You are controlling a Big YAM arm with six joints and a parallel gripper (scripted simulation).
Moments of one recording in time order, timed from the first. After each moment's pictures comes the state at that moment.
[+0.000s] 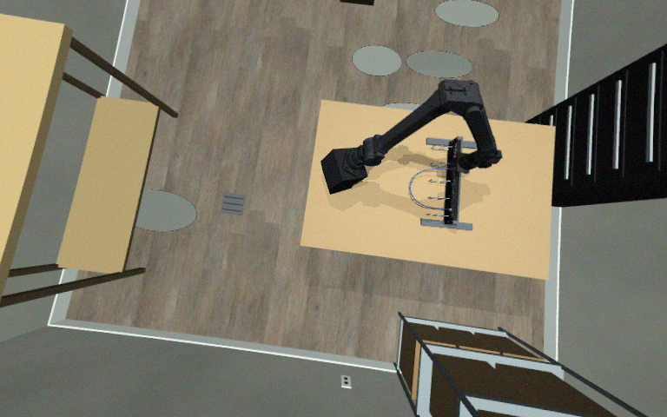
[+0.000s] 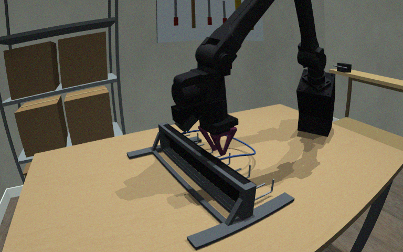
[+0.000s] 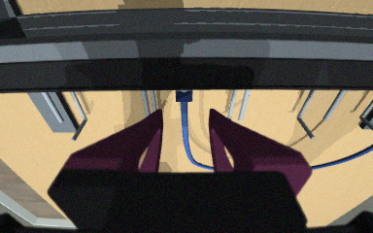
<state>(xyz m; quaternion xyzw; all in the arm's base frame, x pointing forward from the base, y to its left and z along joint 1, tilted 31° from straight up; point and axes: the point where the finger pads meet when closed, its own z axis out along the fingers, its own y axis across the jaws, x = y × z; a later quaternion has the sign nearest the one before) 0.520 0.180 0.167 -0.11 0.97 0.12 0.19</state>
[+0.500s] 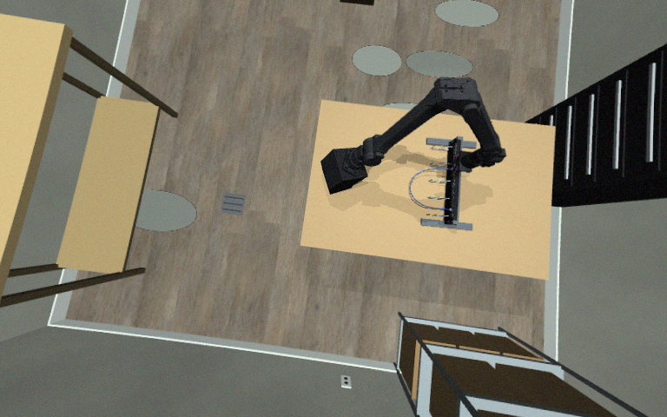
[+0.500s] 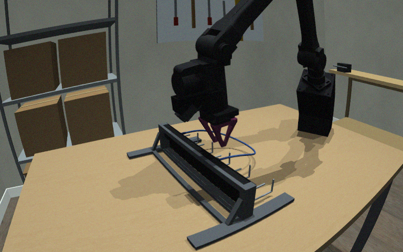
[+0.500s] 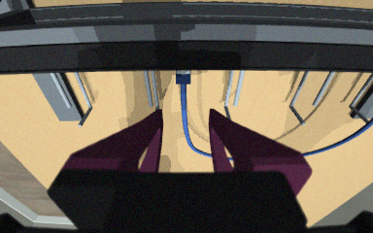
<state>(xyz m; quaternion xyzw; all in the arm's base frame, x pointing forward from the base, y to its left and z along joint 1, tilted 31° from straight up) 0.508 0.172 0.186 -0.11 0.97 0.12 0.19</state>
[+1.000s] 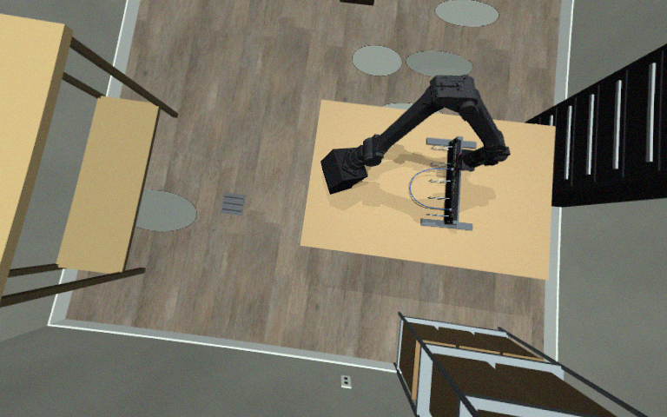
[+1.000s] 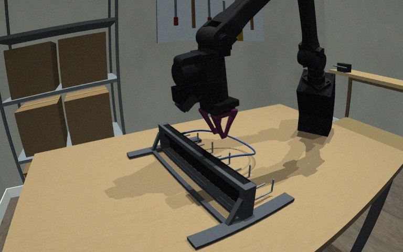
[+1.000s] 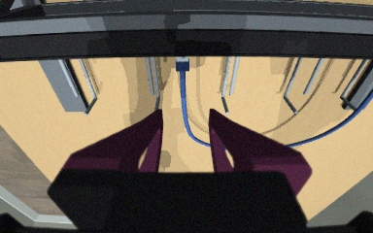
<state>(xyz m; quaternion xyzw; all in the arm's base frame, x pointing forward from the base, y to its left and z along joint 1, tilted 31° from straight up) 0.498 0.164 0.205 -0.11 0.97 0.12 0.19</state>
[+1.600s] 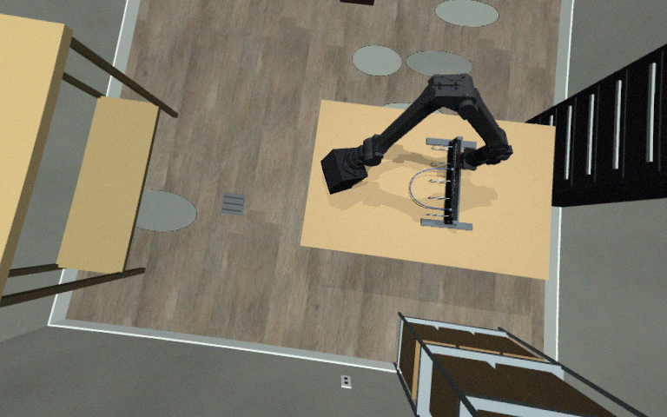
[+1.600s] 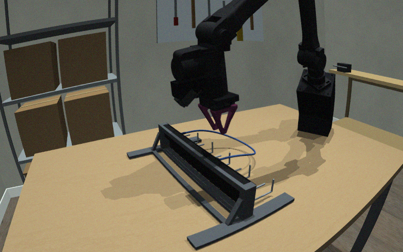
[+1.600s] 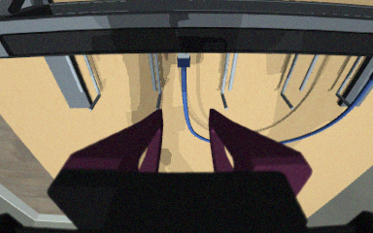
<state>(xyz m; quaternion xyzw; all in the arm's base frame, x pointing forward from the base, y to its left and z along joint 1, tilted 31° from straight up) 0.494 0.162 0.216 -0.11 0.97 0.12 0.19</state>
